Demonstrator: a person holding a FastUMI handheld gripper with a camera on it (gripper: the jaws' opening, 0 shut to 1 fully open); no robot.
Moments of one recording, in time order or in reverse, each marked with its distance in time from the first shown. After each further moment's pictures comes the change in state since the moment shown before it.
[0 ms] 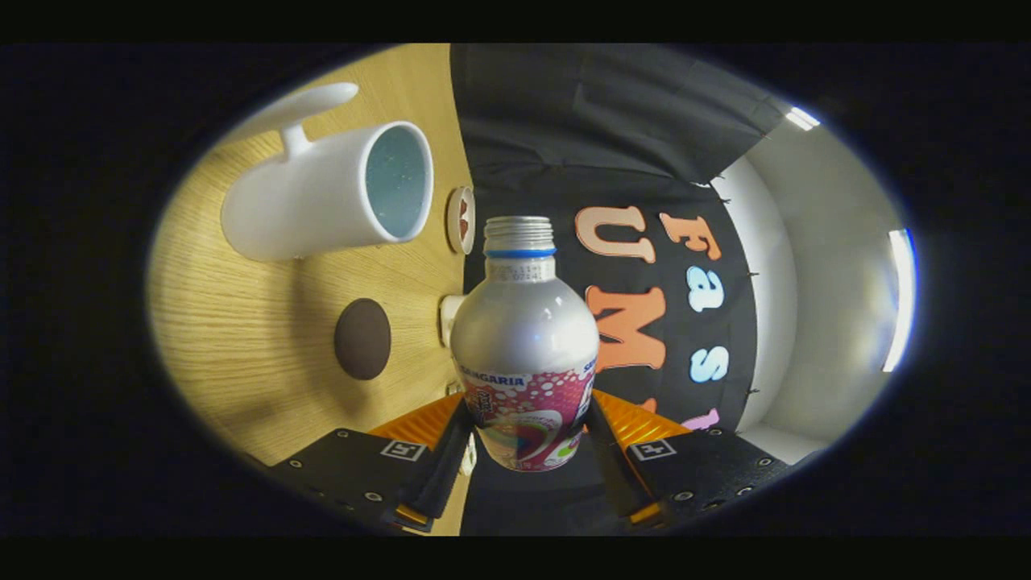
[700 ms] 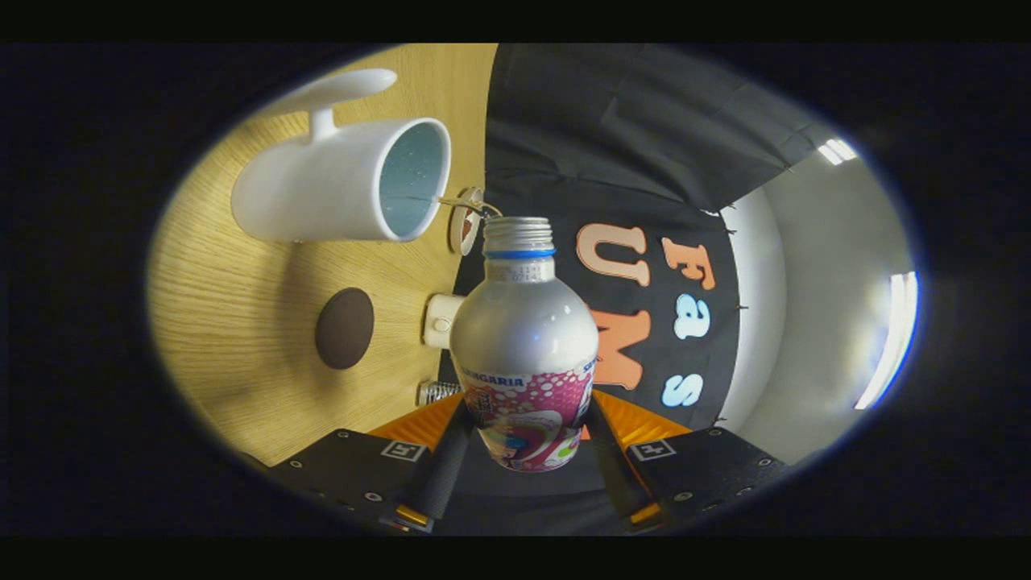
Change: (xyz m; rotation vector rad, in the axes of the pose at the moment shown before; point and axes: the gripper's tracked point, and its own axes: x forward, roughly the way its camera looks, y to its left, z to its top) arm -0.002 -0.014 0.011 -0.139 -0.038 -0.025
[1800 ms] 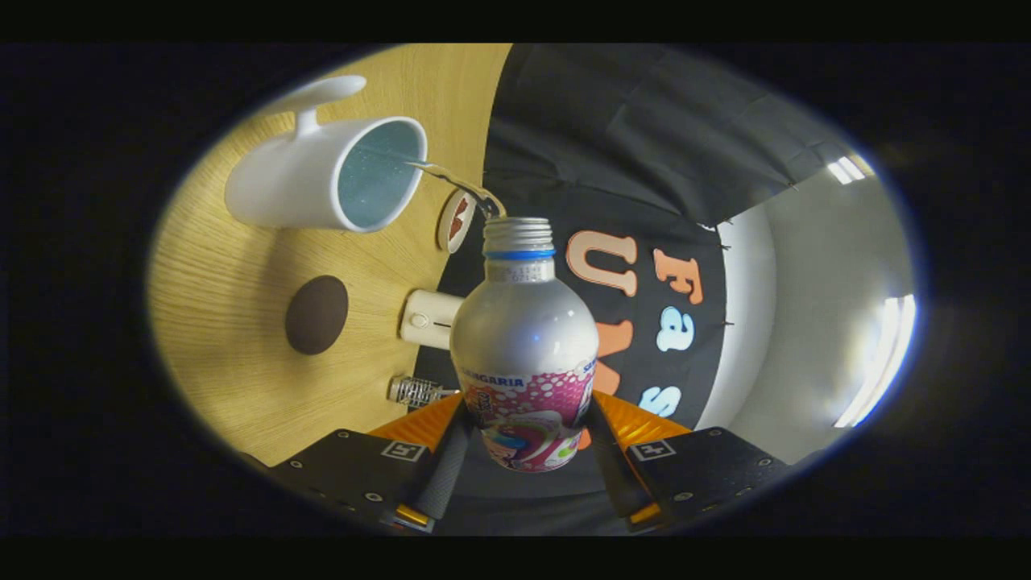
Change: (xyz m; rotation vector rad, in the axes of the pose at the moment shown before) arm 0.004 -0.019 0.008 -0.086 -0.023 -0.056
